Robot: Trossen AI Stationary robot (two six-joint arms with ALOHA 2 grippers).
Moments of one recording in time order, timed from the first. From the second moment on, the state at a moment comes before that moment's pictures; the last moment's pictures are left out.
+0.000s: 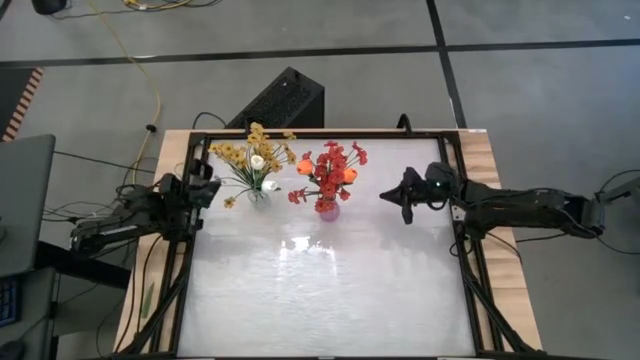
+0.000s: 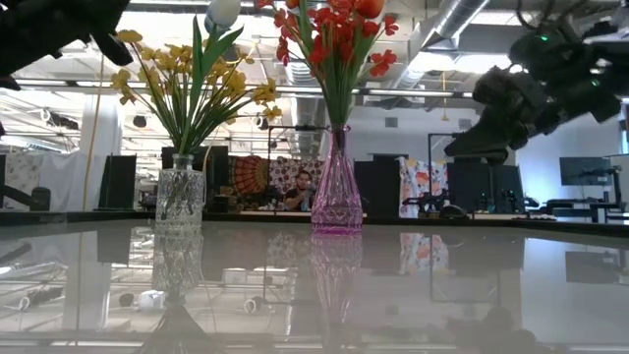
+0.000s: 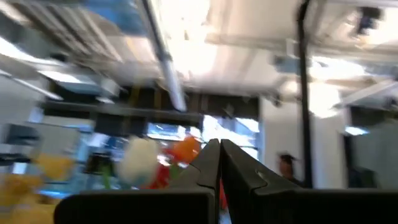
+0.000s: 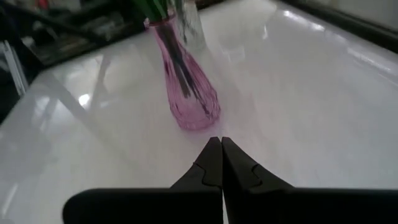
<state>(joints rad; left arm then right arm) 0.26 0.00 0.01 0.66 0.13 -0.20 -0.43 0.82 0.22 0.22 -0.29 0.17</state>
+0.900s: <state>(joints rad) 0.24 0.02 0.01 0.07 0.40 -0.23 -0.43 0.81 0.10 0.36 -0.24 0.27</state>
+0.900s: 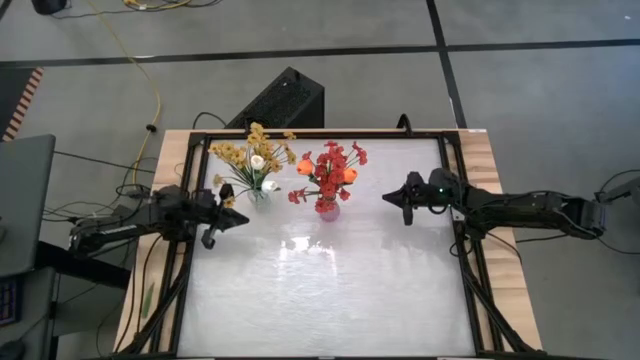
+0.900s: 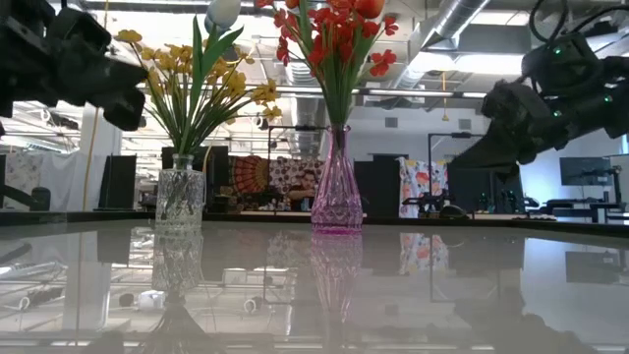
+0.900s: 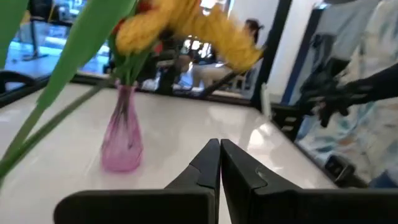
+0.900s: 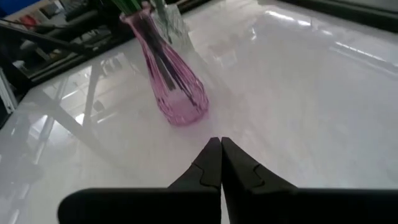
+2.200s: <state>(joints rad) 0.24 0.03 0.02 -0.01 -0.04 -0.23 -0.42 0.26 0.01 0.05 -0.22 0.10</state>
